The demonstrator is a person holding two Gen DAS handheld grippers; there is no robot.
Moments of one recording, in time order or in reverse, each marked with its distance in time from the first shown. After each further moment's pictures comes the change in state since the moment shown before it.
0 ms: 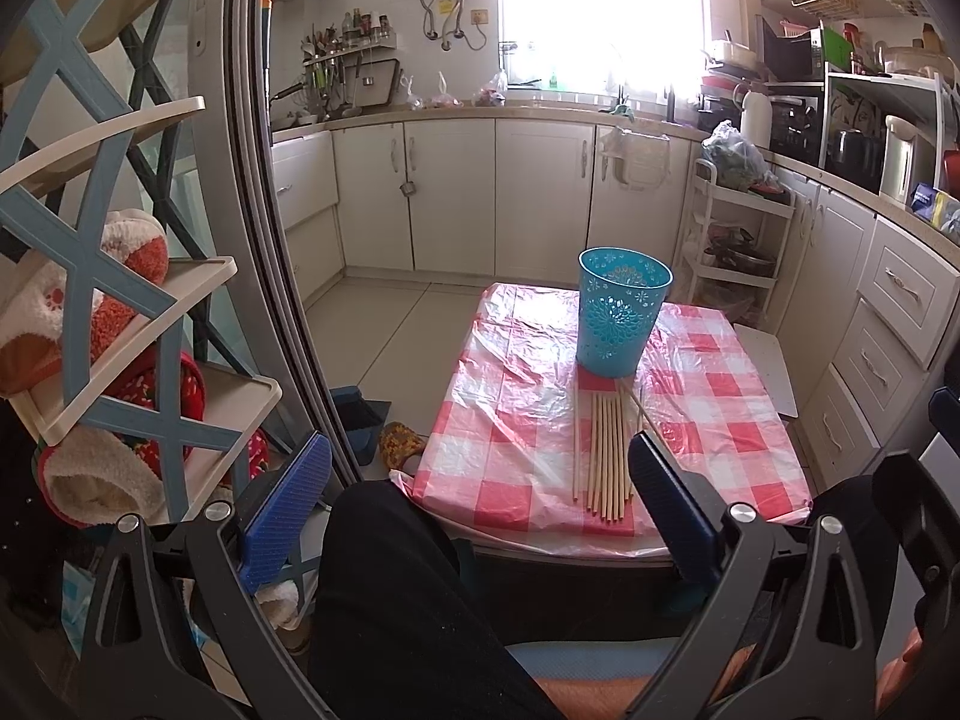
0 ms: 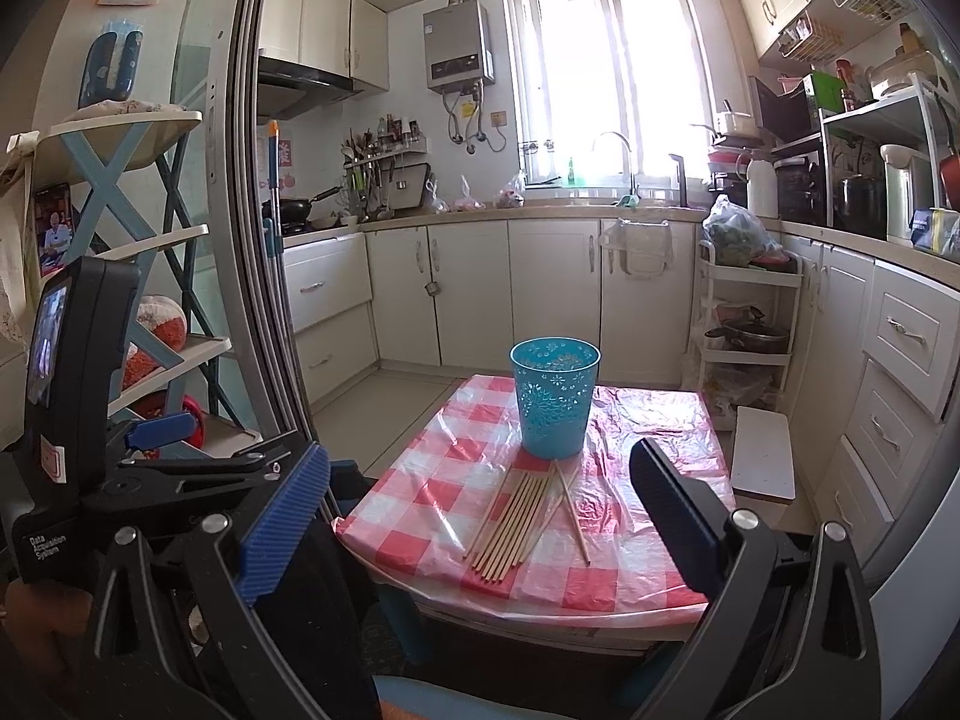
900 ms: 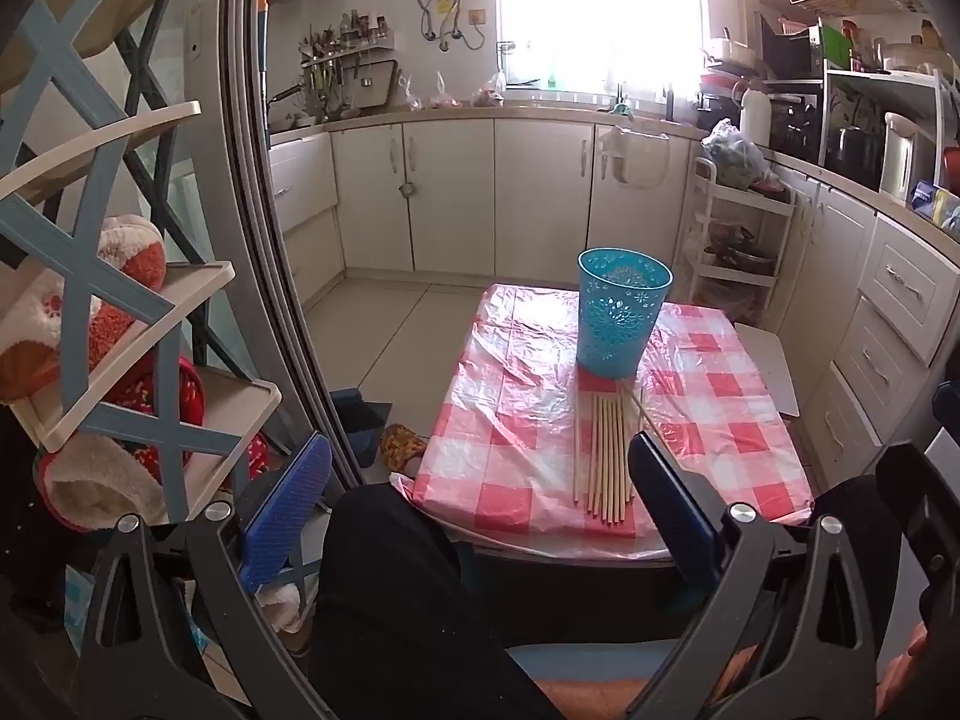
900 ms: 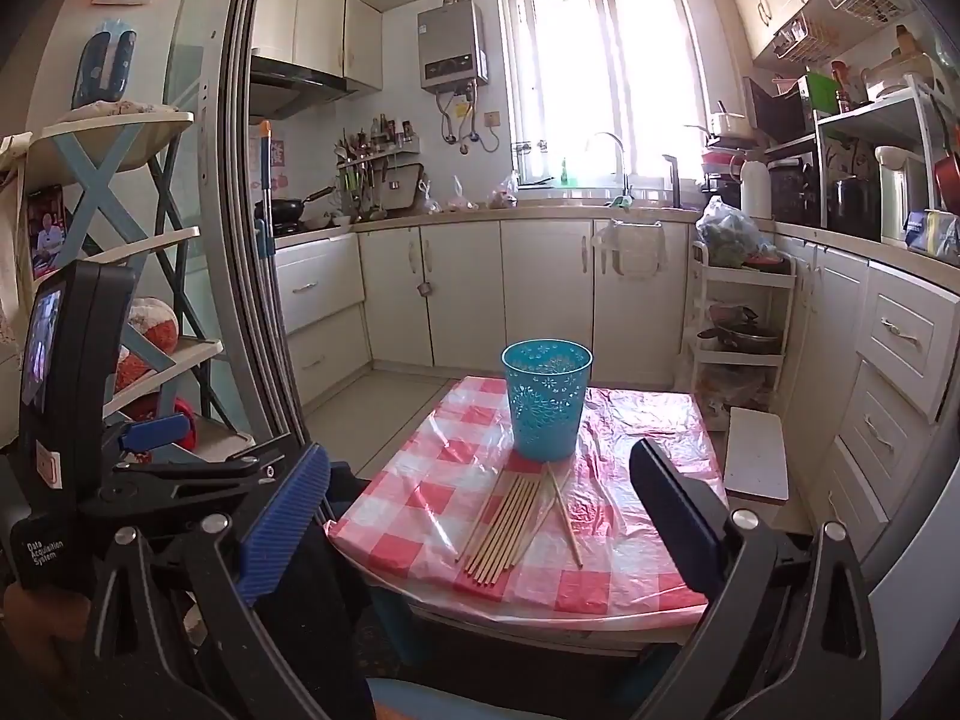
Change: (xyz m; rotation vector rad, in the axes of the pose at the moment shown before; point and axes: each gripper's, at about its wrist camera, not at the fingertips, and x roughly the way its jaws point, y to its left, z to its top) left arm 0.001 -0.001 0.001 0.000 0.000 0.003; right arm -0.001 -0.006 0.000 0.005 -0.005 -0.012
